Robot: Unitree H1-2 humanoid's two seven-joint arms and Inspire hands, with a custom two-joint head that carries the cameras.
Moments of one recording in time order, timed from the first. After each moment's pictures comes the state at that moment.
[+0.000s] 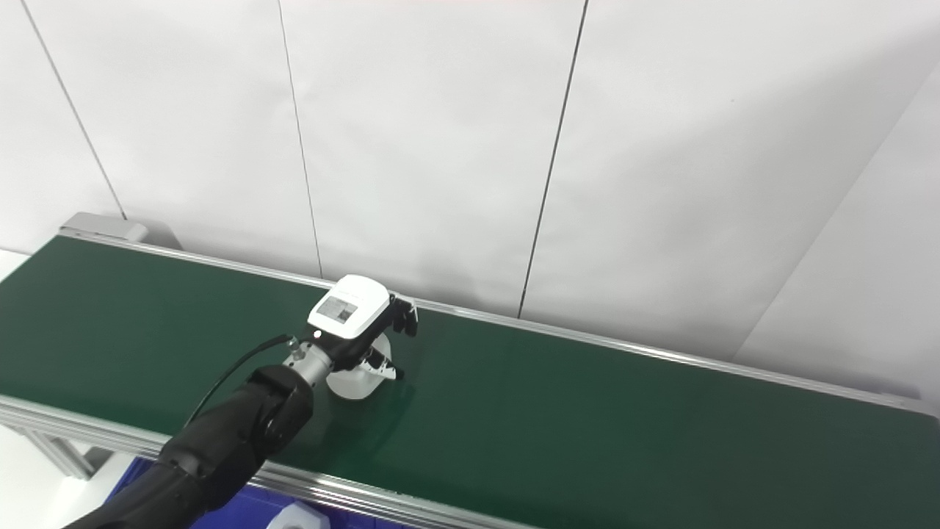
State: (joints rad) left arm -0.54 0.29 -0.46 0.54 0.97 -0.10 0.18; right arm 0.47 -0.13 0.31 0.08 -0.03 -0.42 0.08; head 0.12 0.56
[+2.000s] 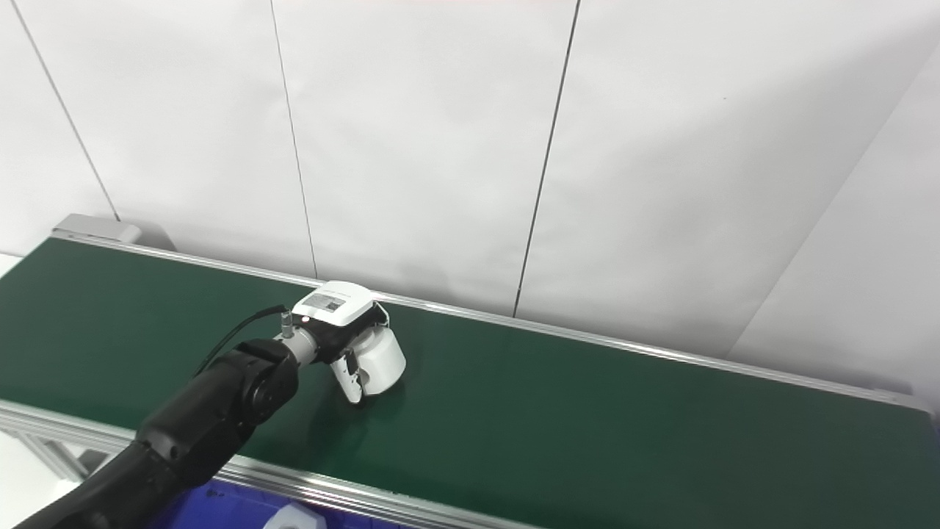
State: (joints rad) left arm -0.55 0.35 -0.47 0.41 0.90 0.06 -0.22; right arm 0.49 -0.12 0.30 0.03 -0.03 -0.42 0.10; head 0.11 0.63
